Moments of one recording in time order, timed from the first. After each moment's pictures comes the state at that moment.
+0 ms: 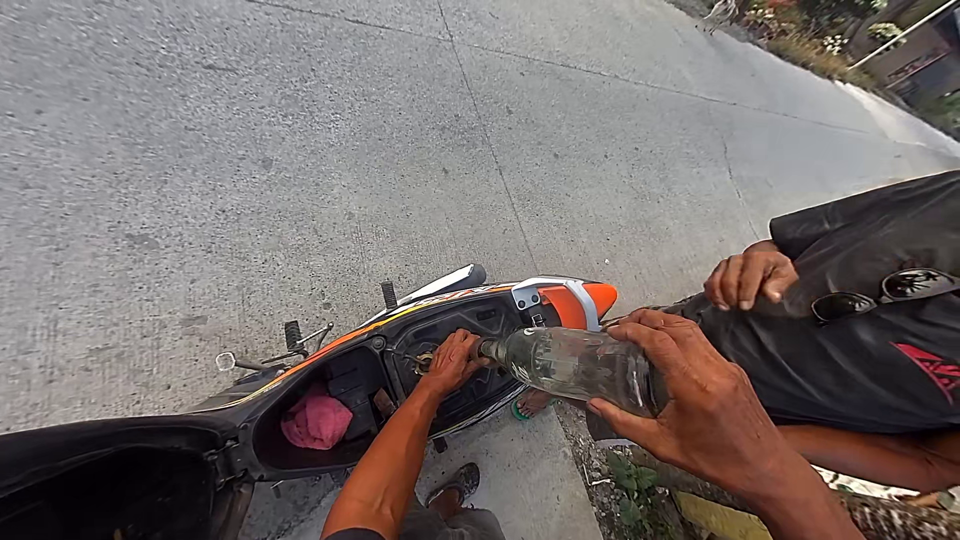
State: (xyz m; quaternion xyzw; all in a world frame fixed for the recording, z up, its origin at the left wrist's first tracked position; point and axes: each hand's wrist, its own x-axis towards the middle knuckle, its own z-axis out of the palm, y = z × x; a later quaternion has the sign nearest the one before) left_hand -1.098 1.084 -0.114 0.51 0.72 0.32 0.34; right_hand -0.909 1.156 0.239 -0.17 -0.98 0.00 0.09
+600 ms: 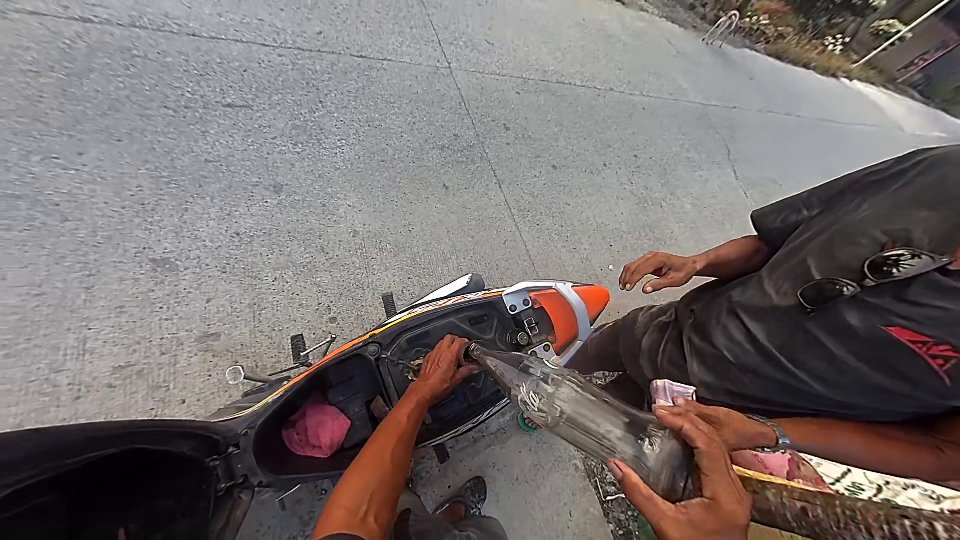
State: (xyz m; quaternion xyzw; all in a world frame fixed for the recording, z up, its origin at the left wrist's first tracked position) left_hand -1.098 1.077 -0.108 0.51 0.74 0.30 0.33; right_hand -0.791 1.112 0.164 -0.34 -0.87 0.15 0.31
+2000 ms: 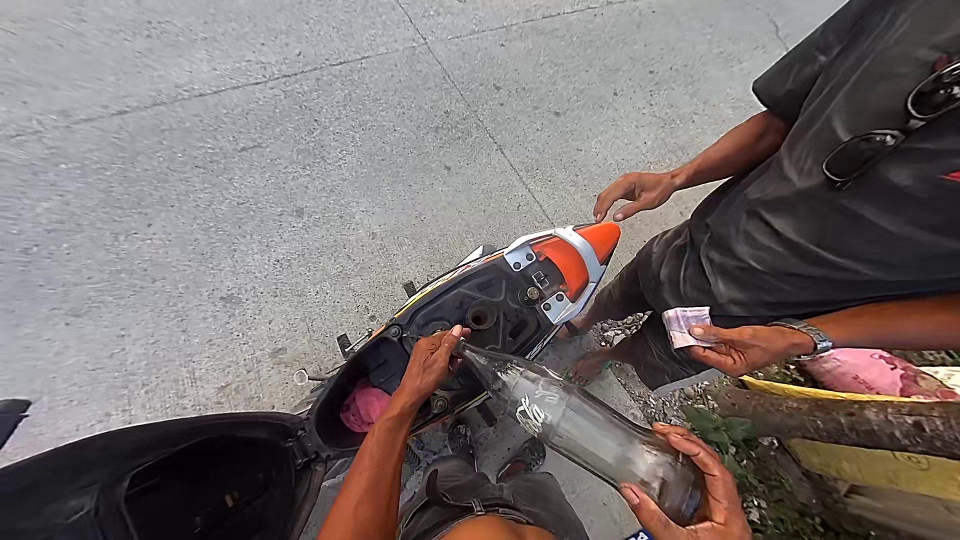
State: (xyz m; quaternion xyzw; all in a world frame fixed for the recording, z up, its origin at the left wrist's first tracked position) left_hand -1.086 0.998 0.004 0.37 0.68 0.48 0.40; right_hand -0.723 1.026 0.084 -0.39 -0.72 0.37 0.44
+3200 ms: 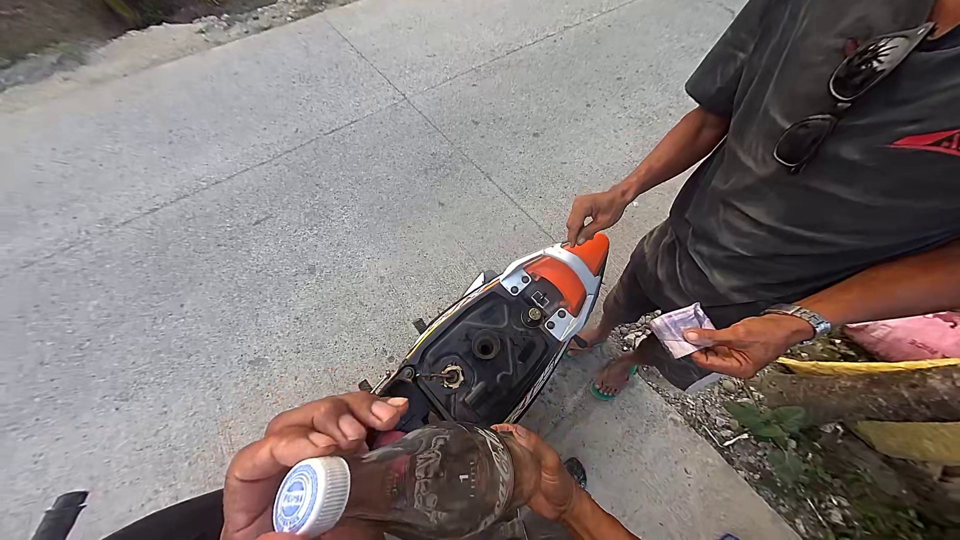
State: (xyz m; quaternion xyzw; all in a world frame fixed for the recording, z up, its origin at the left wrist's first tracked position) left_hand -1.075 0.956 0.192 0.49 0.34 0.79 0.11; right_hand -0.869 1.011 0.008 -0.18 -0.19 0.95 0.19
